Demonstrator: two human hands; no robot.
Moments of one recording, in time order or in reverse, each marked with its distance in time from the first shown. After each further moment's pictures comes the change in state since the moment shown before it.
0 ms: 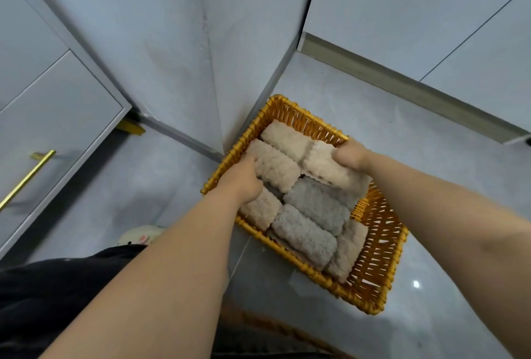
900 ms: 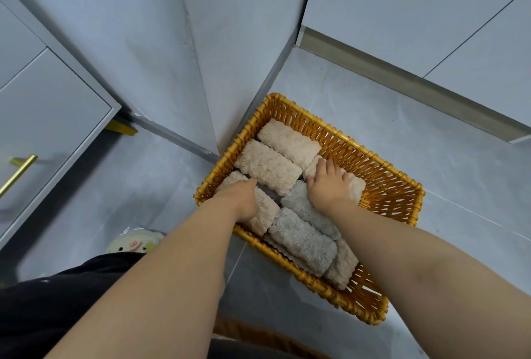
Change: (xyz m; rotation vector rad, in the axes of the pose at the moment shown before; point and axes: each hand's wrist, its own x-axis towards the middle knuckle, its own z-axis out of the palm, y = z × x) left_hand 0.016 -0.013 0.020 0.399 -0.242 0.012; right_hand 0.002 0.012 0.107 -0.257 0.233 -0.069
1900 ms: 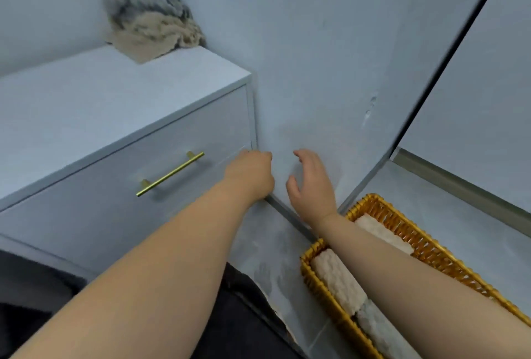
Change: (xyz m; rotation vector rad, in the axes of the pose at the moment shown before) left_hand -0.195 -0.093 -0.166 0.078 0.722 -0.232; right_hand -0.113 -0.258 -0.171 0.645 0.508 -0.851
